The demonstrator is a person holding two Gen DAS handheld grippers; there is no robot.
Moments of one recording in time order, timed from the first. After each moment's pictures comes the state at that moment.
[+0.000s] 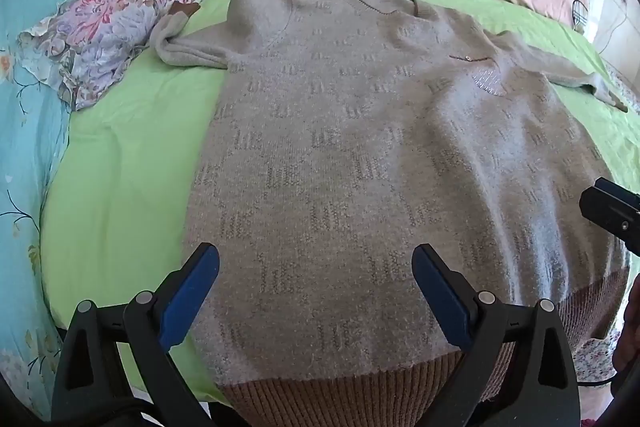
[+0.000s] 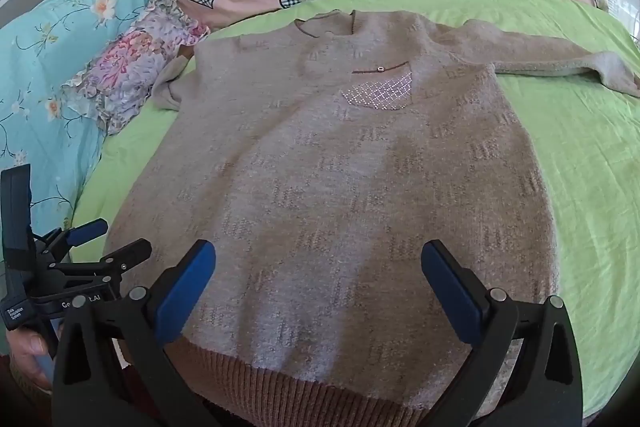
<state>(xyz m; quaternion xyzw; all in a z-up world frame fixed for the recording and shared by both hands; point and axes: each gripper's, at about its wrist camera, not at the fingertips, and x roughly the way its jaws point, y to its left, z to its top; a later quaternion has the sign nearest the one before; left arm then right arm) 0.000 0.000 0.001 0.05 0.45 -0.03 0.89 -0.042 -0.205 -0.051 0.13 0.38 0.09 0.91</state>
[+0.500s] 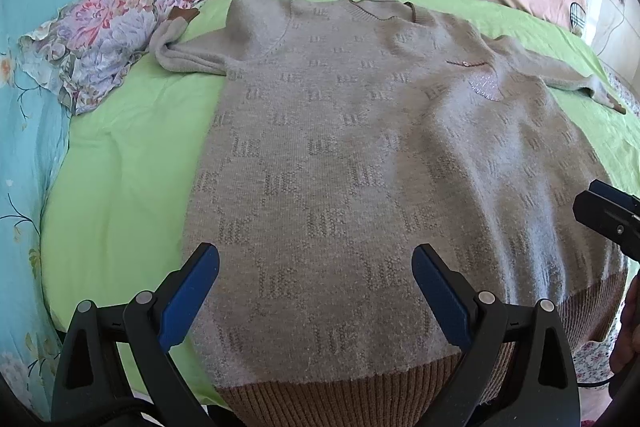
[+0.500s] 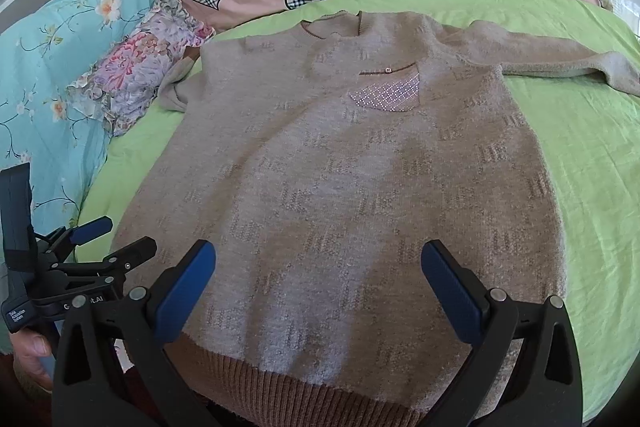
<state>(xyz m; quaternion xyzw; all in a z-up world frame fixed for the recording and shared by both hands) -0.002 0.000 0.005 0.05 0.44 -0.03 0.90 -0.039 -0.204 -0.052 0.14 0.38 0.10 0.91</state>
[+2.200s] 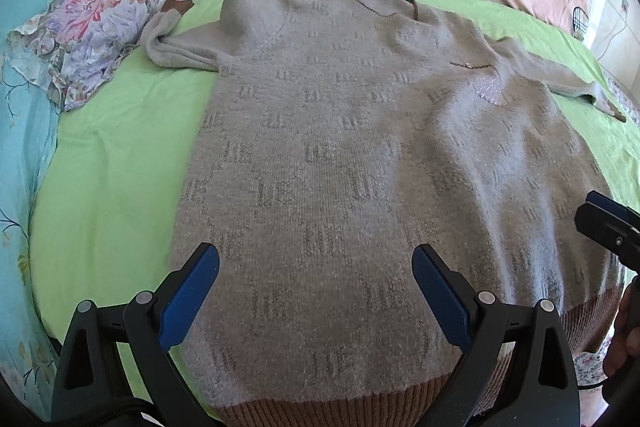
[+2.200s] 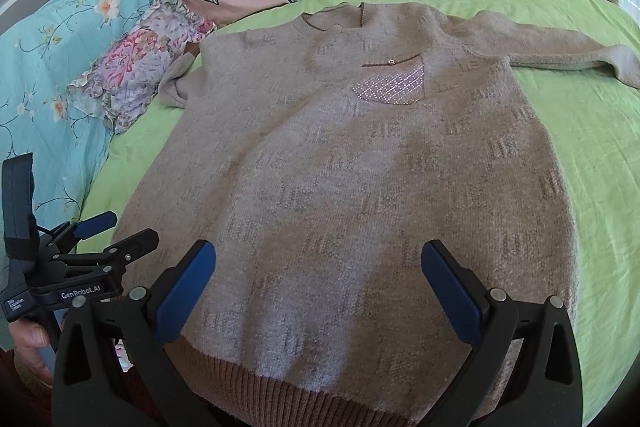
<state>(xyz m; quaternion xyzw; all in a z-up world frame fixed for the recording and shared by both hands) 0.021 0.001 0.000 0.03 0.46 -0.04 0.89 -0.029 -0.209 -0.057 0.13 0.40 0.09 0.90</state>
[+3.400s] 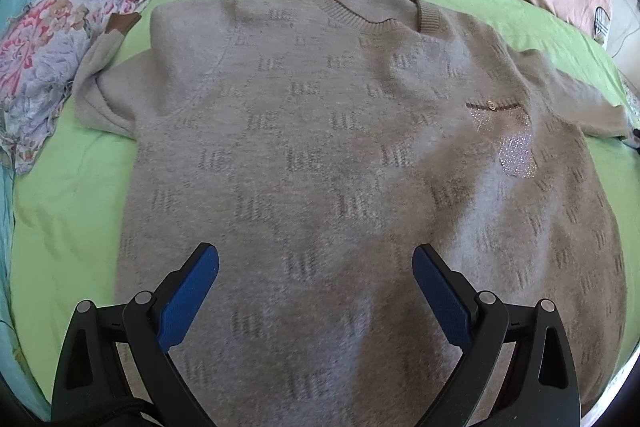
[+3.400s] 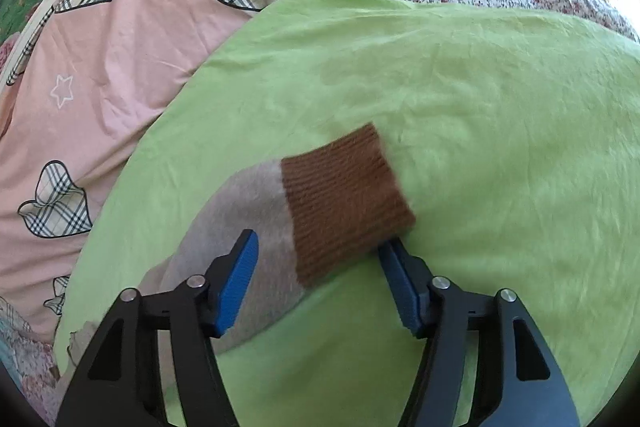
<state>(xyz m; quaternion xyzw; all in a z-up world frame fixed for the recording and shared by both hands) 0.156 -0.056 -0.004 0.04 0.49 -0.05 0.87 0.060 -0.696 -0.092 0.38 0.27 -0.29 0.84</state>
